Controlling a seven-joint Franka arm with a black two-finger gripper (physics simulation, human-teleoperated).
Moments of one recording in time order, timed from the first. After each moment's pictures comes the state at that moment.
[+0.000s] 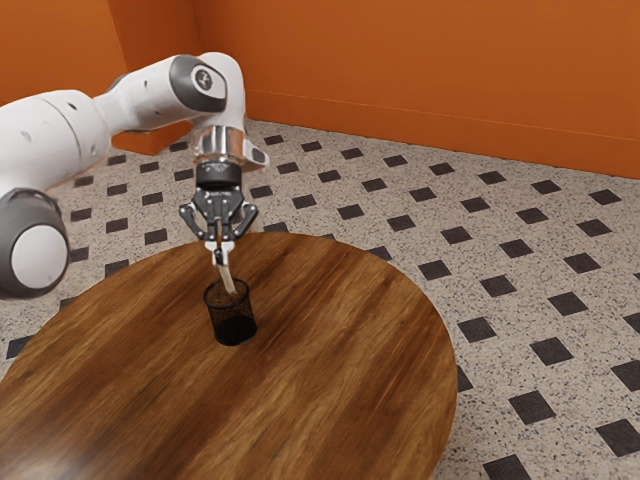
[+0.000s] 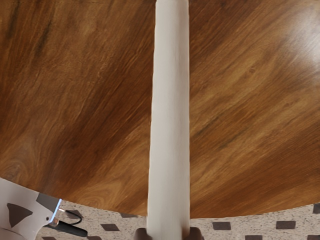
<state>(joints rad) 0.17 0.68 -0.14 -1.05 -0.25 0.99 -0.62</state>
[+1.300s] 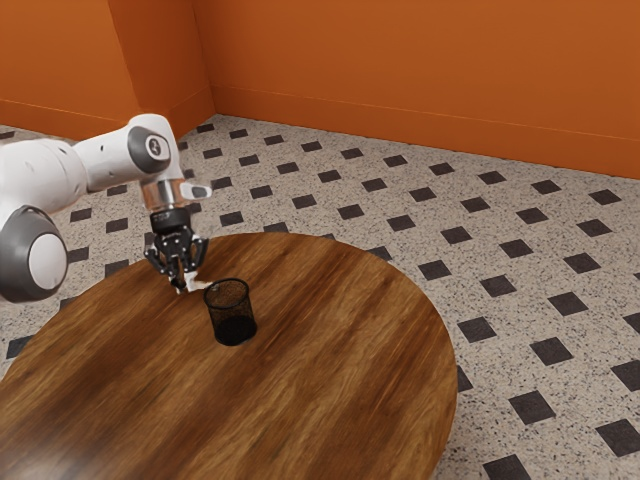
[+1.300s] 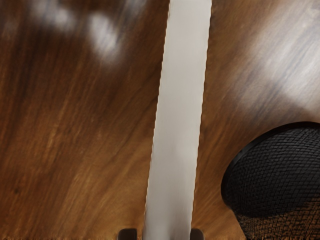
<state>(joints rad) 0.37 0.88 -0.08 -1.05 -0.19 1.36 -0.05</state>
